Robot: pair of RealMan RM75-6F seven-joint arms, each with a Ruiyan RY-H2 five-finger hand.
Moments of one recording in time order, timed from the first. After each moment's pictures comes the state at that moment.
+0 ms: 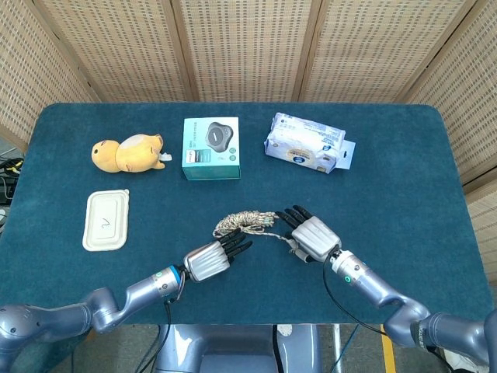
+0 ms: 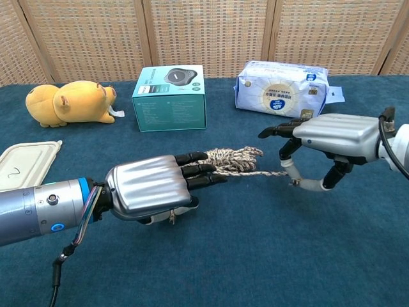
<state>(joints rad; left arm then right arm) -0.84 -1.78 0.07 -1.08 1.80 0.97 0.52 0.74 -1.45 0.01 -1.37 -1.53 0.91 -0.07</state>
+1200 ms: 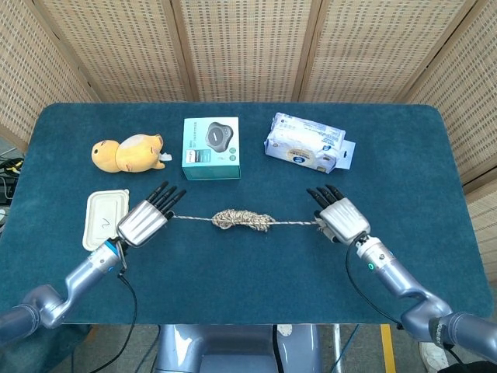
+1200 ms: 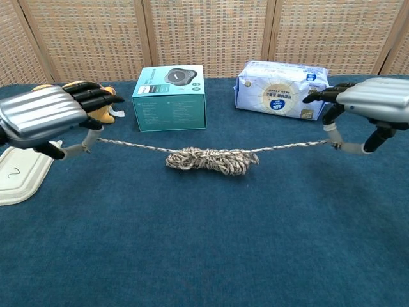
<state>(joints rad) -0.68 -1.56 0.05 -0.99 1.68 1.20 0.25 0.69 -1.36 0.05 -1.33 -1.45 0.96 -0.20</state>
